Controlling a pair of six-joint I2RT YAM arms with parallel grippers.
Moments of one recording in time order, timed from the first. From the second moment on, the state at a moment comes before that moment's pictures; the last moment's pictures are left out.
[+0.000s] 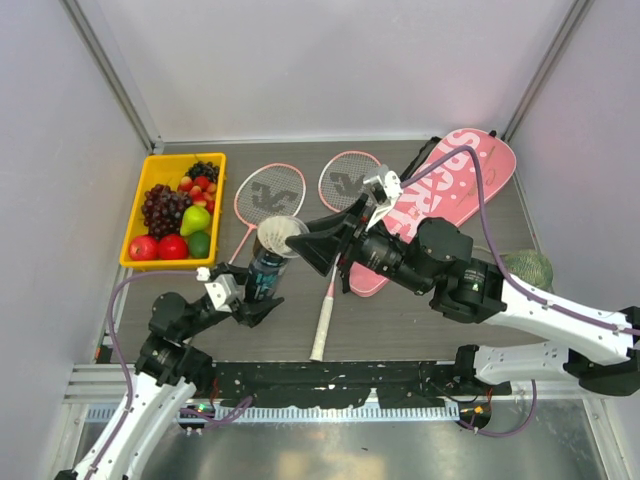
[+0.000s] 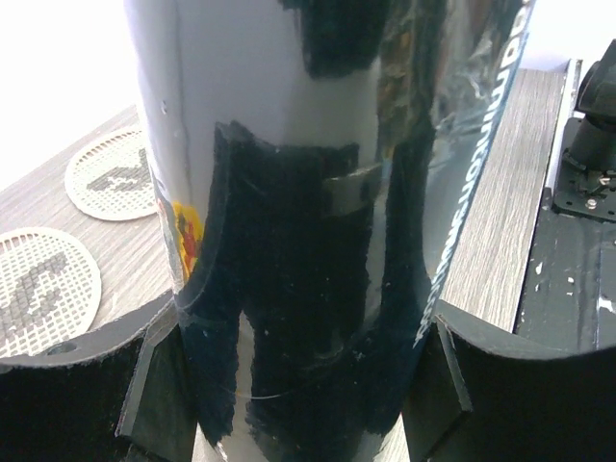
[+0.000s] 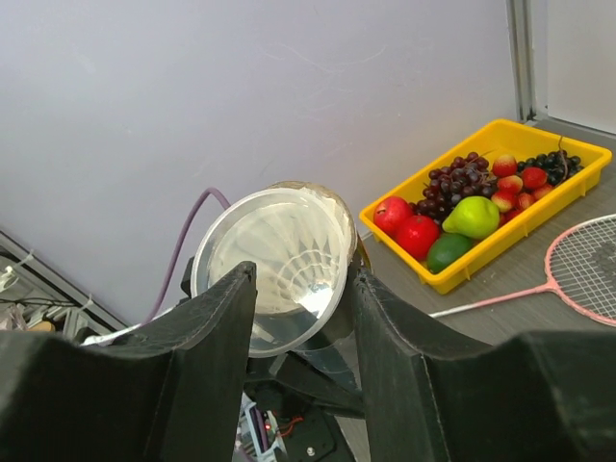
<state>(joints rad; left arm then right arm) -0.42 0.19 0.27 0.00 0.64 0.06 1.24 1.07 1.25 -0.01 0.15 0.40</state>
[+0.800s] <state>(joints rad) -0.42 0.22 0.35 -0.20 0.60 0.27 1.24 1.12 1.30 -0.04 0.16 0.36</state>
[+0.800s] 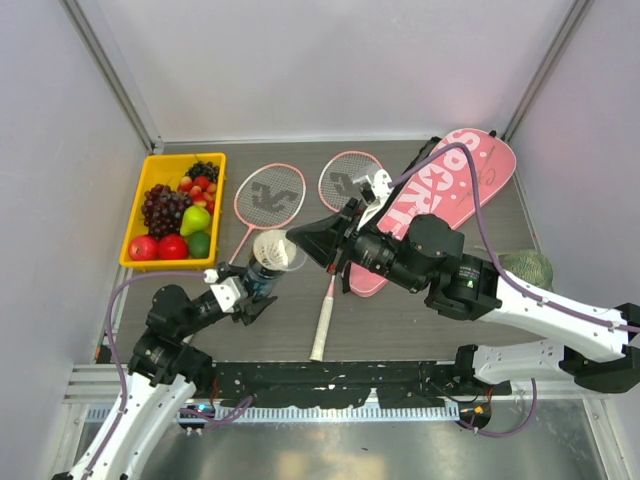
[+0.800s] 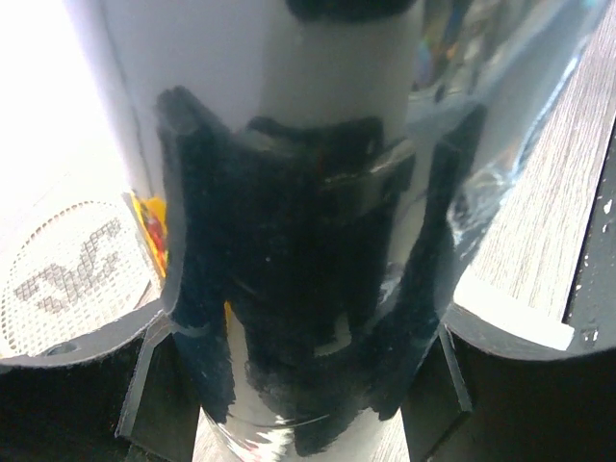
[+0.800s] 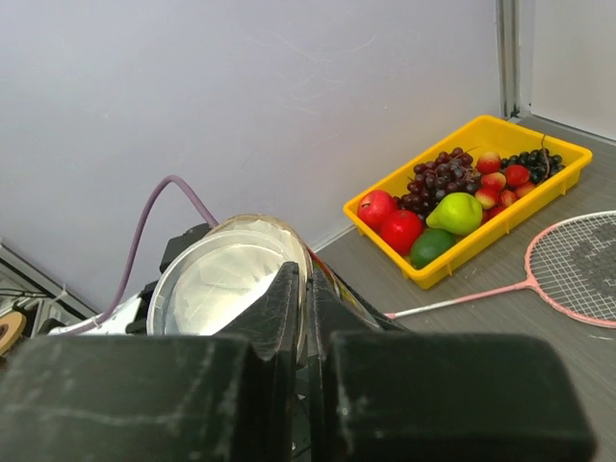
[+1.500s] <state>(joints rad) -0.42 0.23 0.35 -0.23 0.59 0.35 1.24 1.10 1.36 -0.21 0.21 0.24</state>
